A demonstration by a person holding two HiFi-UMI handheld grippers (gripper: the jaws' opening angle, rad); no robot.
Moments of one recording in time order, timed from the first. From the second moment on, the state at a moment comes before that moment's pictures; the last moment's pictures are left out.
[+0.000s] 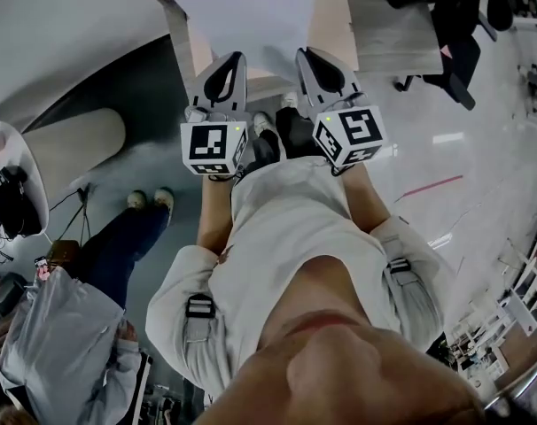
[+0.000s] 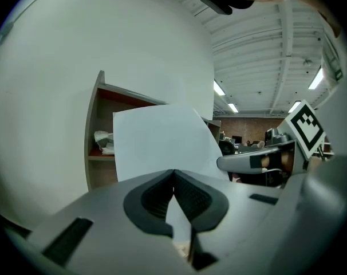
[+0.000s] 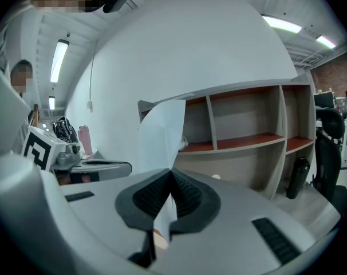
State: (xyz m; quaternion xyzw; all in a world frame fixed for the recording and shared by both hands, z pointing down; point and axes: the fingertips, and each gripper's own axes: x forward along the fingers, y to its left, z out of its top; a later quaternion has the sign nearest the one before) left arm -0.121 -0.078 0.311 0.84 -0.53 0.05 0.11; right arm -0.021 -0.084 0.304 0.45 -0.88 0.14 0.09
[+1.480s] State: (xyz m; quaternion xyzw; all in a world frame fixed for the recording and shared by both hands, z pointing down) left arm -0.082 -0.180 0.482 0.81 -0.54 0.12 0.18; right arm 0.024 -0.186 0.488 0.43 -0.85 0.26 0.19
